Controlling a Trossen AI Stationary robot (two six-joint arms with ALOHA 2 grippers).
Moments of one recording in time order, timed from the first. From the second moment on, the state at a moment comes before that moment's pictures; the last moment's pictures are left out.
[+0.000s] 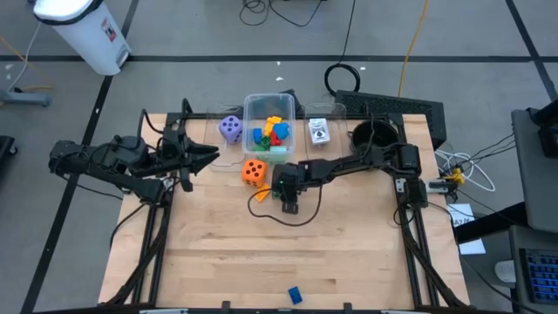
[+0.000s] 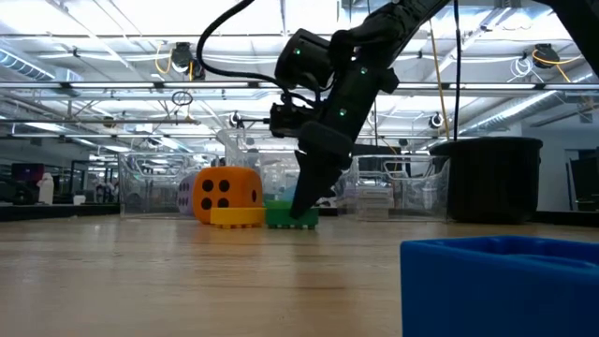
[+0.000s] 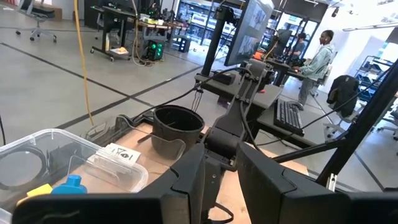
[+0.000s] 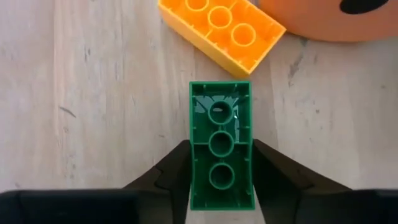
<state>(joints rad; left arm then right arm) -0.20 0.72 0.94 -0.27 -0.45 -0.32 -0.06 2.01 1.33 -0.37 -0.05 0.02</state>
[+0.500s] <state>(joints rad) -0.20 0.72 0.94 -0.27 -0.45 -0.34 0.06 1.92 1.33 -0.20 -0.11 0.23</state>
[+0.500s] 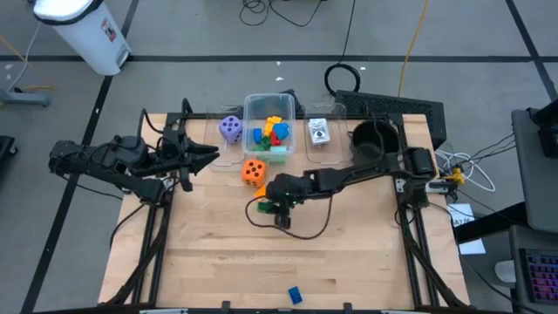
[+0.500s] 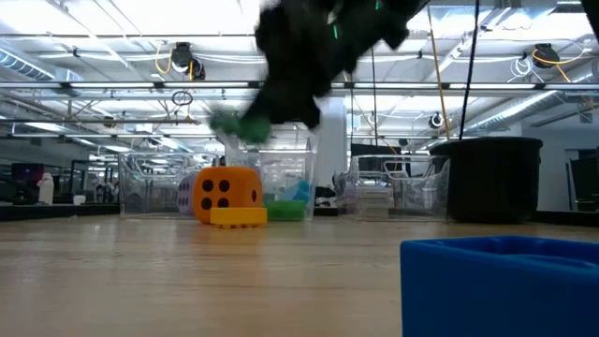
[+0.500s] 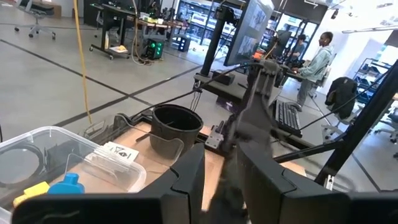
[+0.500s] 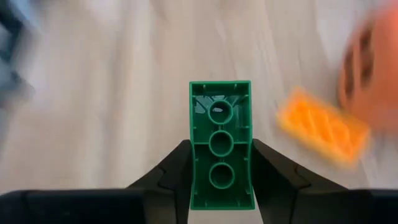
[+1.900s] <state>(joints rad) -0.20 0.95 0.94 0.19 -0.40 -0.35 0.04 1.68 1.33 0.59 -0.05 0.59</state>
